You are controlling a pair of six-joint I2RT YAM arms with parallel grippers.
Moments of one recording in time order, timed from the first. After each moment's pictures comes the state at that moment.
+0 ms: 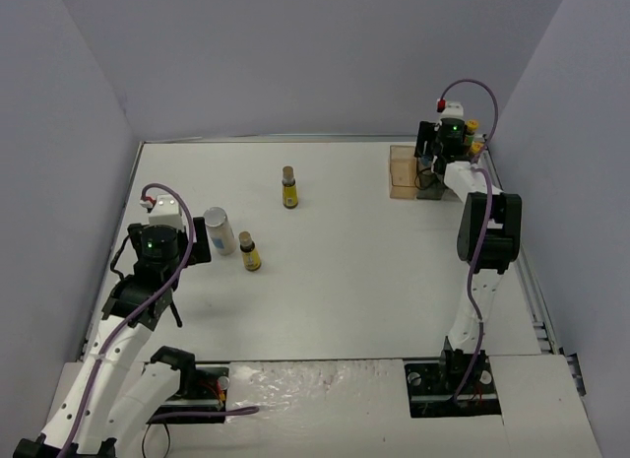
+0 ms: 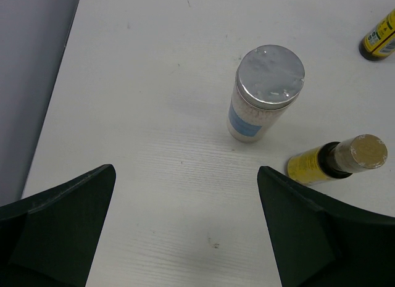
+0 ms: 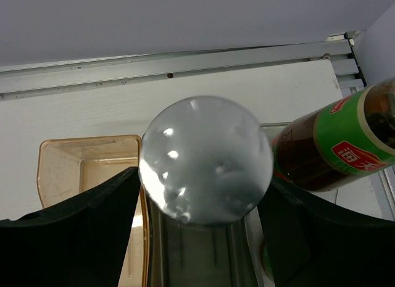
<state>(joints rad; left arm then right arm) -0.25 0.71 0.76 -0.55 -0.36 -0.15 -0.04 2.17 1.64 0.10 0.12 0.02</state>
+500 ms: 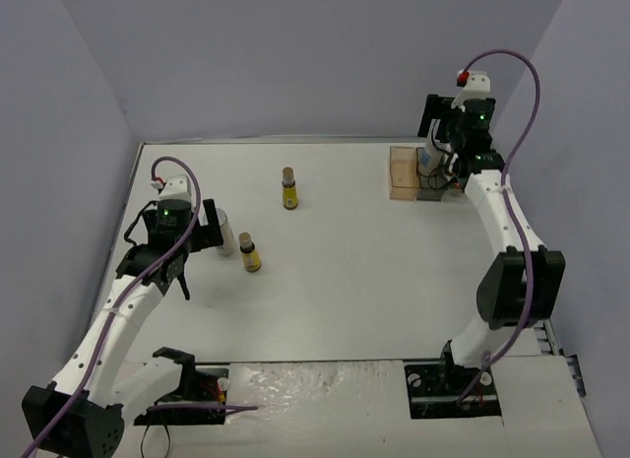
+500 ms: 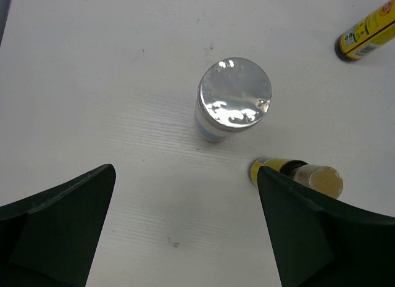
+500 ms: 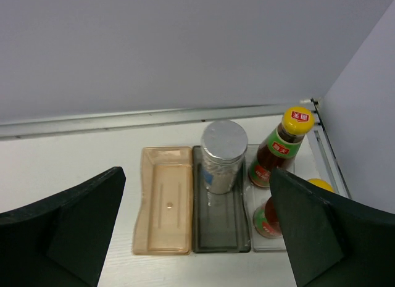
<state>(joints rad) -0.25 0.94 0.88 -0.59 -0.30 -0.29 0.00 1.71 1.50 -0.02 0.07 0.04</state>
